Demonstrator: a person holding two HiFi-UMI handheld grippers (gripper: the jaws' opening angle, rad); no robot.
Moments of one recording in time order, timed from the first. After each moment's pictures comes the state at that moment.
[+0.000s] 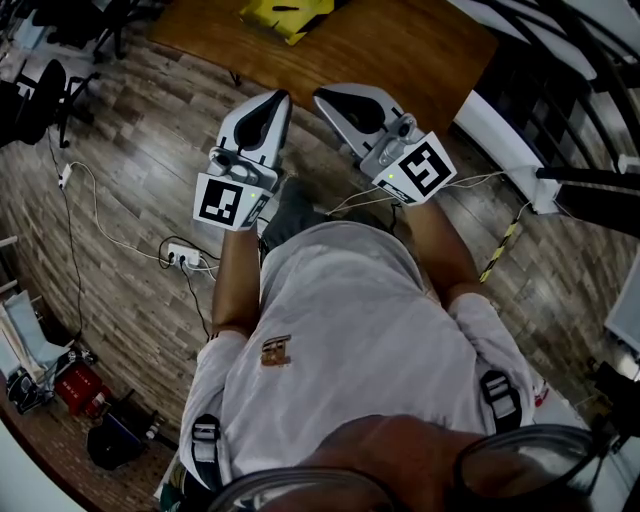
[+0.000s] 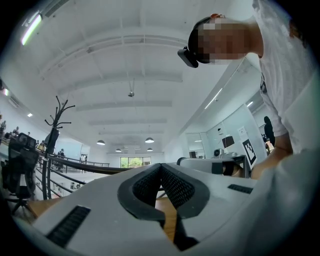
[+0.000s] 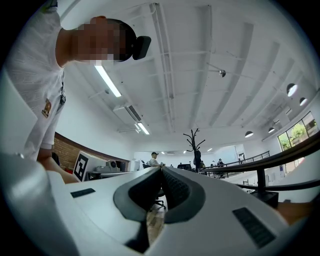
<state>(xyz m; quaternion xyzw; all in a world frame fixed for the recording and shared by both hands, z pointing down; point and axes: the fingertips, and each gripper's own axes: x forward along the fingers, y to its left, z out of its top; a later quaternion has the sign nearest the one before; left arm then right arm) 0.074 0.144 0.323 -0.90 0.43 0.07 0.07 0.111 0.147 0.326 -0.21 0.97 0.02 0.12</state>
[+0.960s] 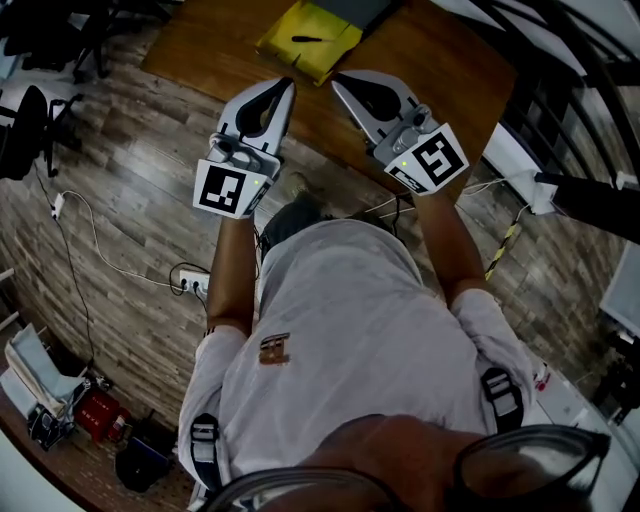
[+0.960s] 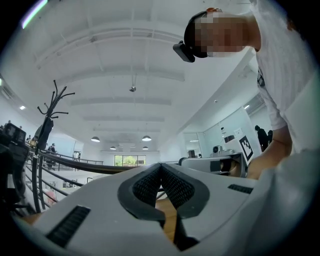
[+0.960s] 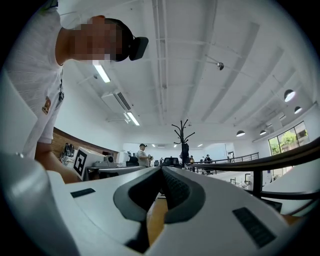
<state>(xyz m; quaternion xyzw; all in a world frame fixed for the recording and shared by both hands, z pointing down) -0.049 -0.070 0.331 -0.92 0.38 0.07 0.06 0.002 -0.069 0.335 -0.27 0.96 0.03 0.07</state>
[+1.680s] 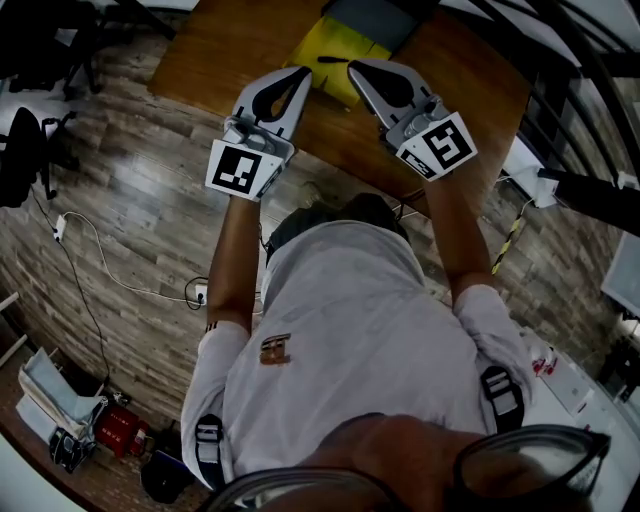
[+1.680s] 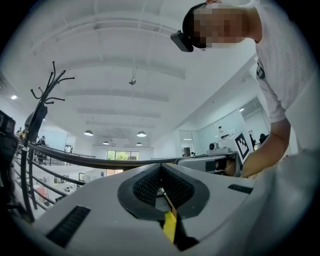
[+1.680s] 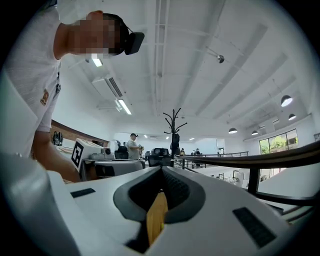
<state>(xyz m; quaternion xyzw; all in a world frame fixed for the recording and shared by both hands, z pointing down) -0.141 -0.214 0.336 -0.94 0.34 0.05 0.04 -0.088 -0.217 0.342 -0.32 0.95 0.03 0.02</state>
